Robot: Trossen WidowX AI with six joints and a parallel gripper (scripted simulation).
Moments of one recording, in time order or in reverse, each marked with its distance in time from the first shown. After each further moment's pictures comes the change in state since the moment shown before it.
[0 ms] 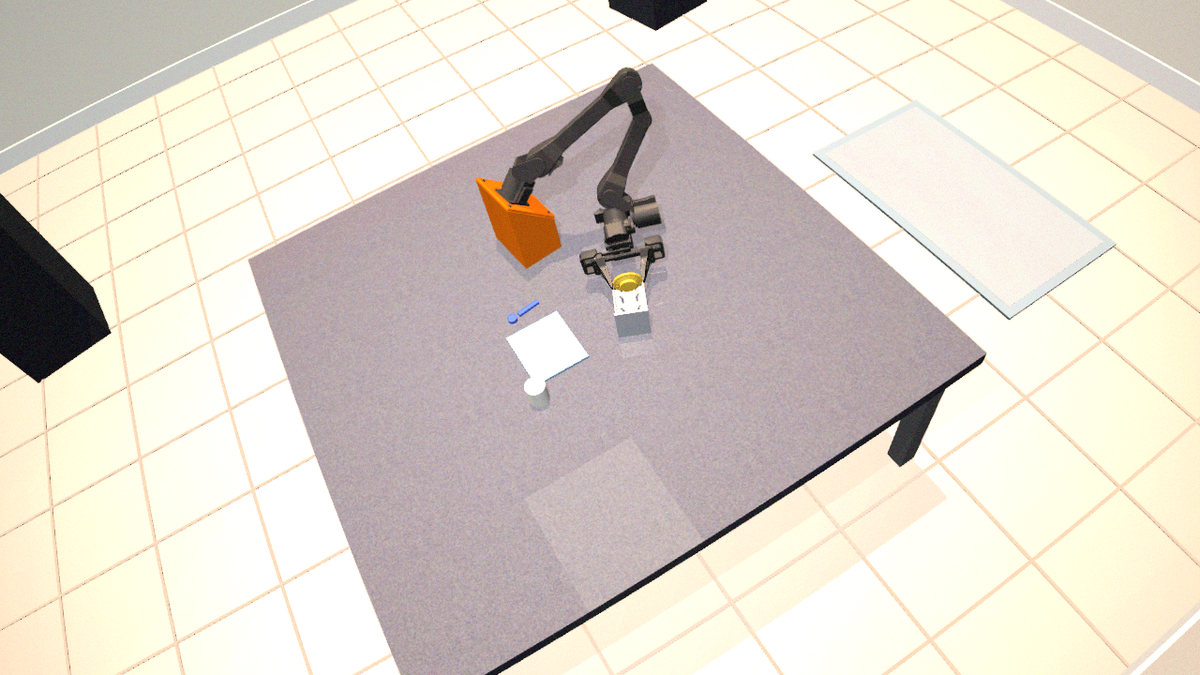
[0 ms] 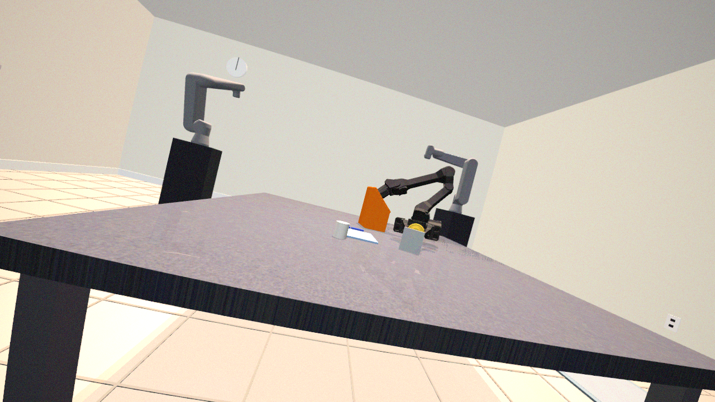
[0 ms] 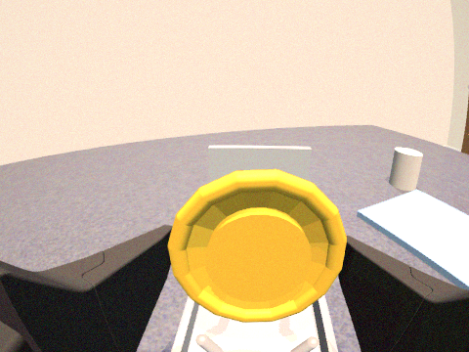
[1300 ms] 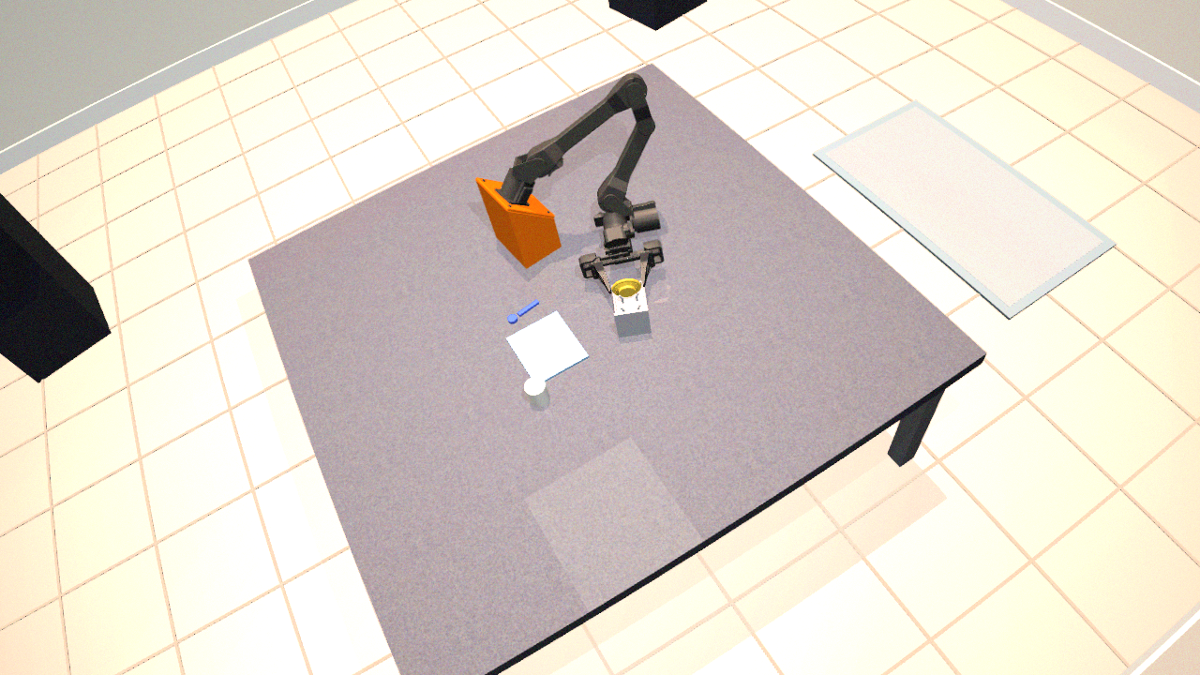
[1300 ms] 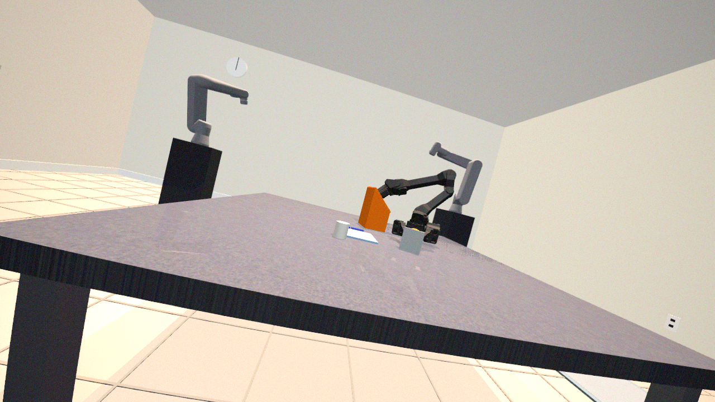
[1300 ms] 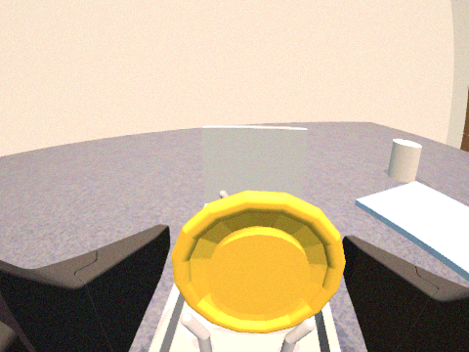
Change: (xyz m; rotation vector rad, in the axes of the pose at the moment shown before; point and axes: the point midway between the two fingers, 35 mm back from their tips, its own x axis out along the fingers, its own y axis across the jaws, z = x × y) arm 0.001 -0.004 -0.013 -0.011 0.005 -0.004
